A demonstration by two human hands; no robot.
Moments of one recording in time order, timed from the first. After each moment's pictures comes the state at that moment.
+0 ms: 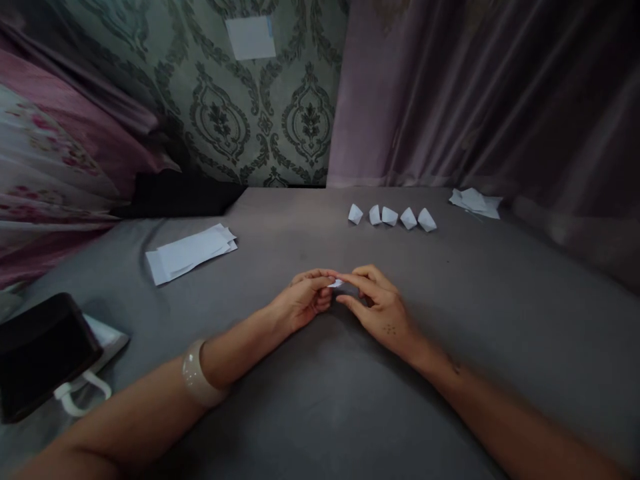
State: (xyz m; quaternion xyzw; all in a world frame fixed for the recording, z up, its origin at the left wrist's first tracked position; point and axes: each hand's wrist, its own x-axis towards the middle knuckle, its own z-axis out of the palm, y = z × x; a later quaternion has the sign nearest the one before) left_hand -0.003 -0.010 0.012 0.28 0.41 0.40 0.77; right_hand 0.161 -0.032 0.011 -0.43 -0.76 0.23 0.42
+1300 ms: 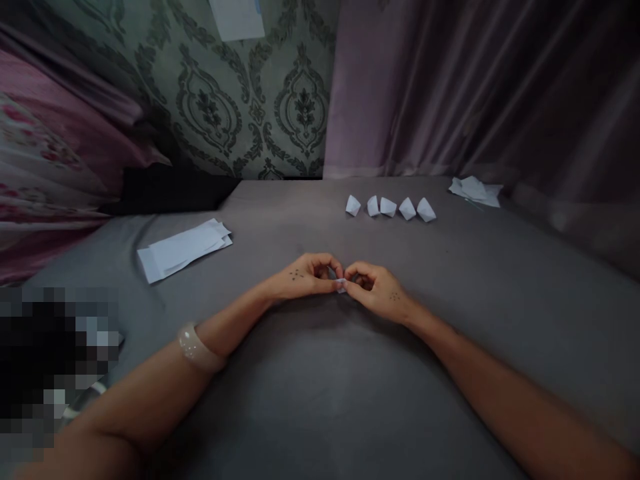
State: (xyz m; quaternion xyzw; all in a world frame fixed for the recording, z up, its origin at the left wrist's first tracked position) left_hand -0.023 0.015 0.014 0.70 0.35 0.27 0.57; right_hand 0.169 -0.010 0.003 -0.47 -0.73 0.37 0.34
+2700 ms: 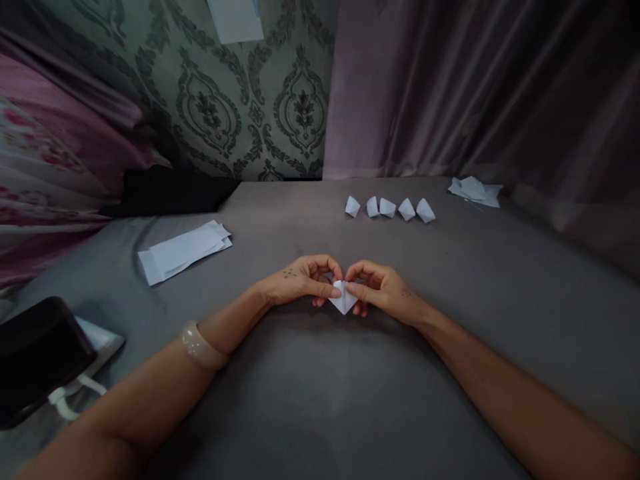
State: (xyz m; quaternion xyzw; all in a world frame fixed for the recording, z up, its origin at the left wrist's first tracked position) left_hand -0.028 0.016 0.017 0.61 0.27 0.23 0.71; right_hand 0.177 -0.011 0.014 -0.36 -0.61 0.62 0.32
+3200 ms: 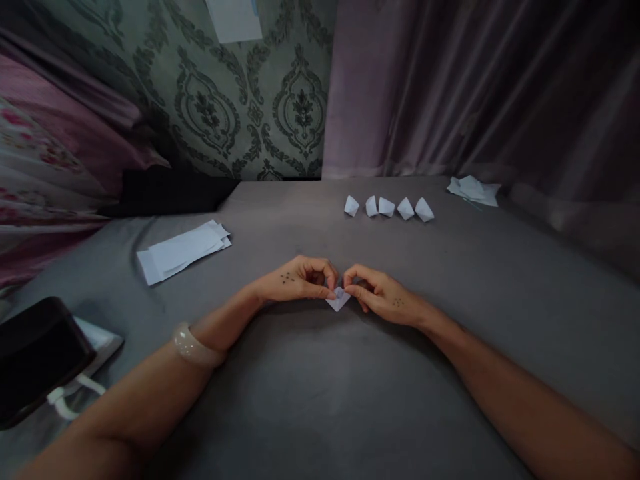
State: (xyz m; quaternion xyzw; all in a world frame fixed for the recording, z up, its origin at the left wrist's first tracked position) left_hand -0.034 0.018 0.025 0.73 0.27 0.21 0.59; right_hand 0.187 -0.011 0.014 -0.38 -0.76 0.47 0.24
